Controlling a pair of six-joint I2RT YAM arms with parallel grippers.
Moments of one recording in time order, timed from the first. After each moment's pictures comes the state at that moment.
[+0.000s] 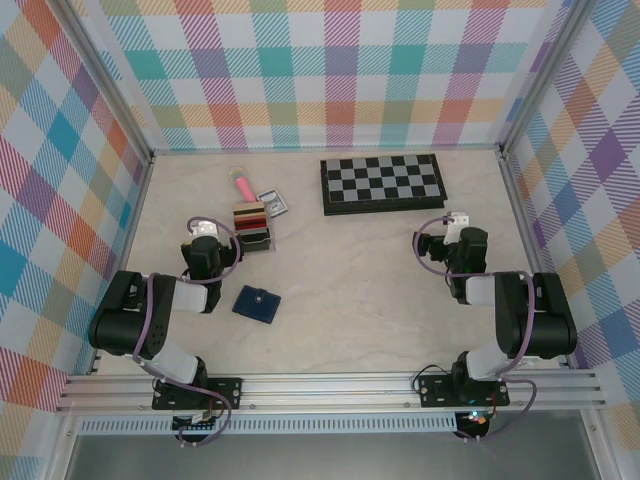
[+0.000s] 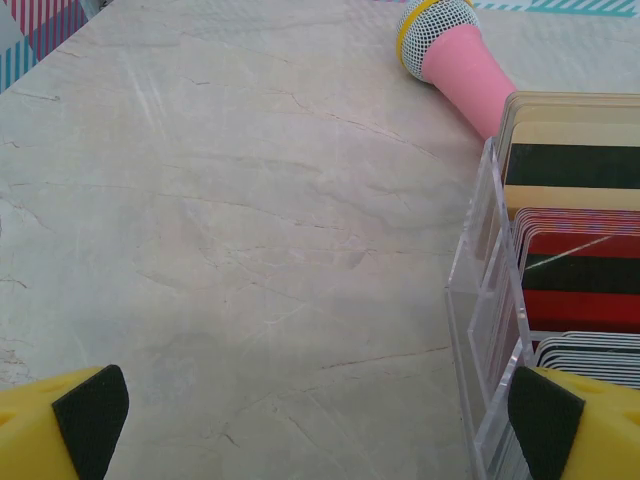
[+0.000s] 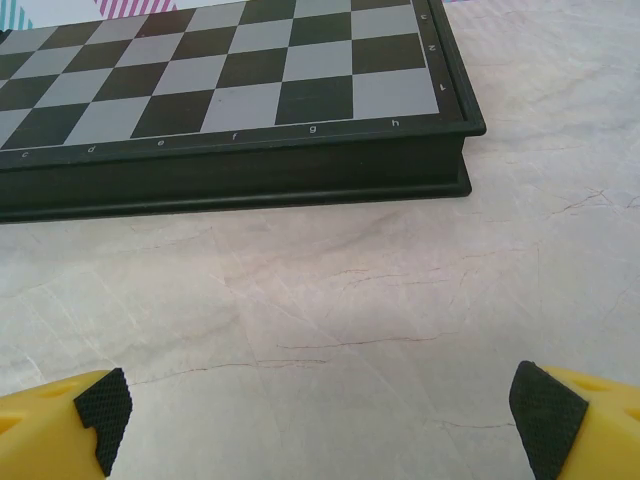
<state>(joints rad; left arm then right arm) -0.11 1.57 0.38 0.74 -0.30 -0.13 -0.01 1.53 0.41 0.68 -0.17 0.05</state>
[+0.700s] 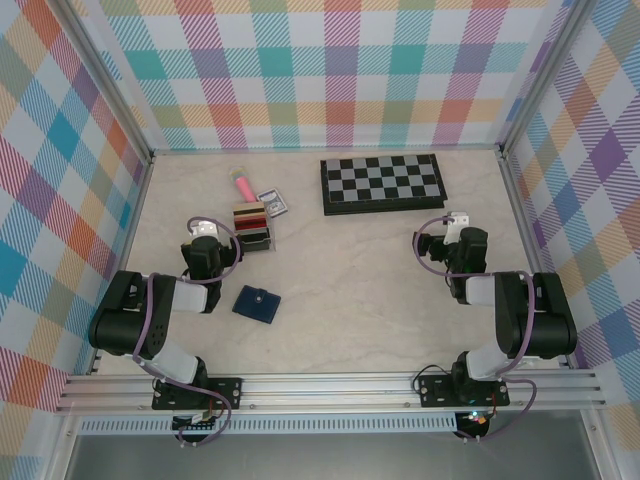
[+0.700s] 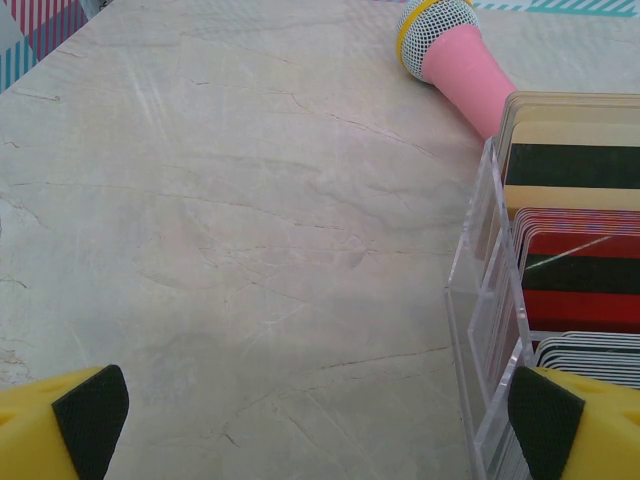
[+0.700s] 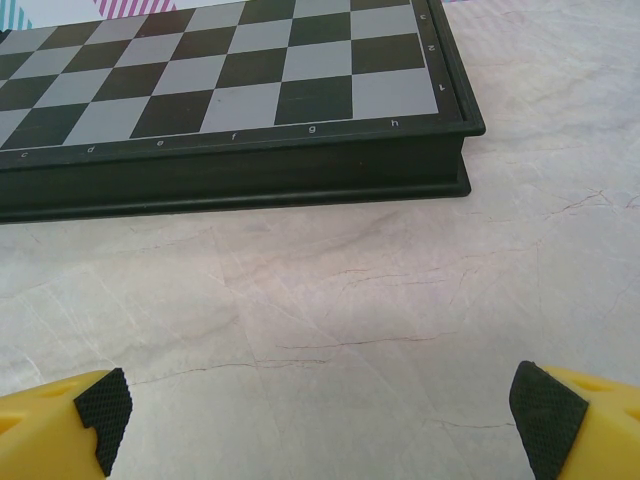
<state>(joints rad) -0.11 1.57 0.38 0.74 -0.30 -0.13 -0.01 1.53 0.41 0.68 -0.17 0.05</state>
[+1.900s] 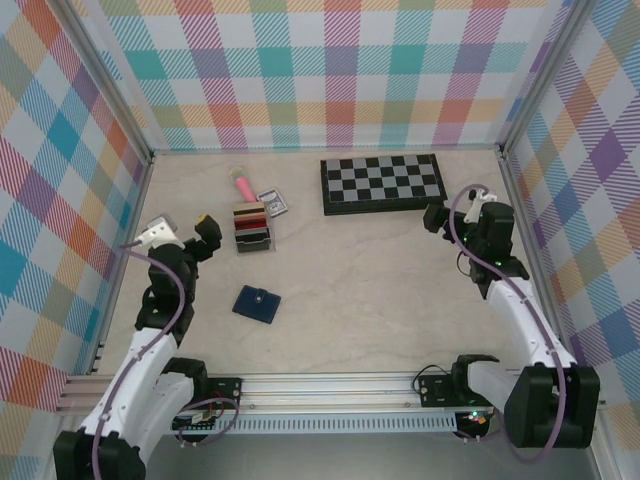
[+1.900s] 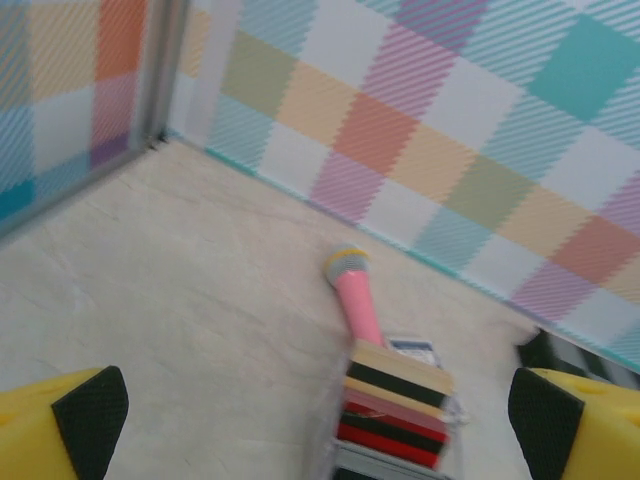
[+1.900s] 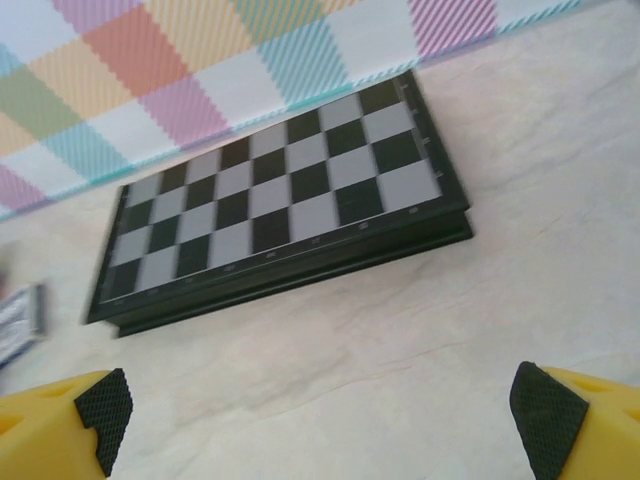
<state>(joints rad) -0.11 0.71 0.45 0.06 -0.25 -0.49 0.00 1.04 0.70 -0.14 -0.20 0.35</state>
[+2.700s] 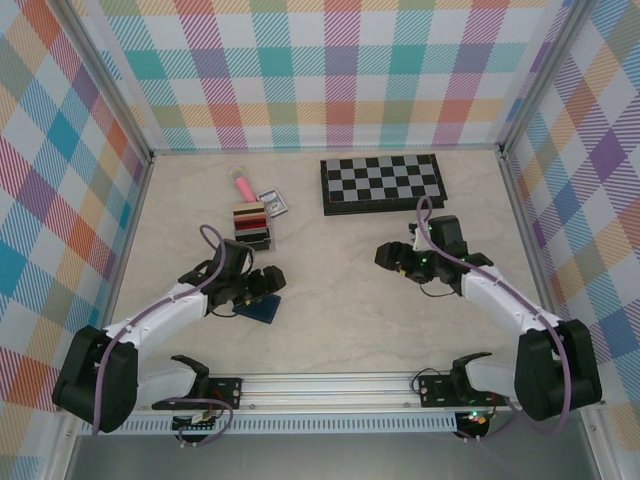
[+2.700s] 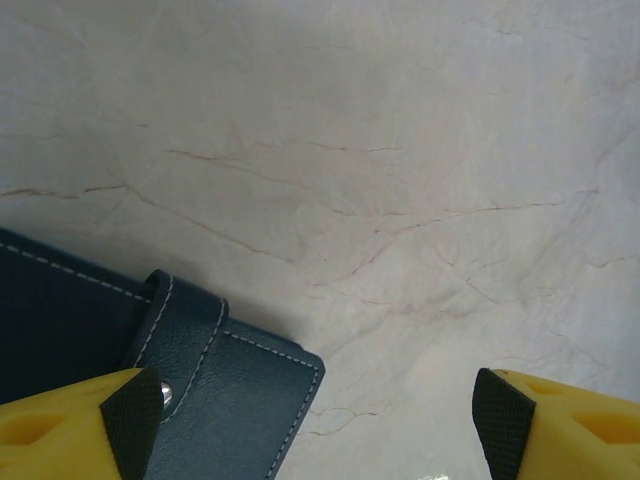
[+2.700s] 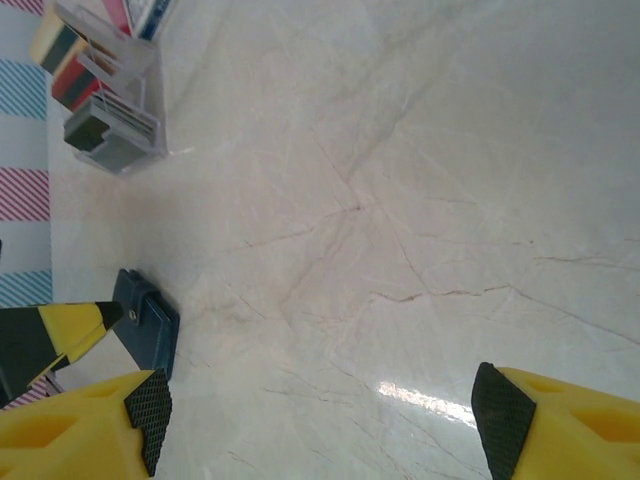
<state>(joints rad) -0.43 1.19 0.58 -0.39 0.21 -0.78 0.29 1.24 0.68 -0.33 -0.53 0.59</state>
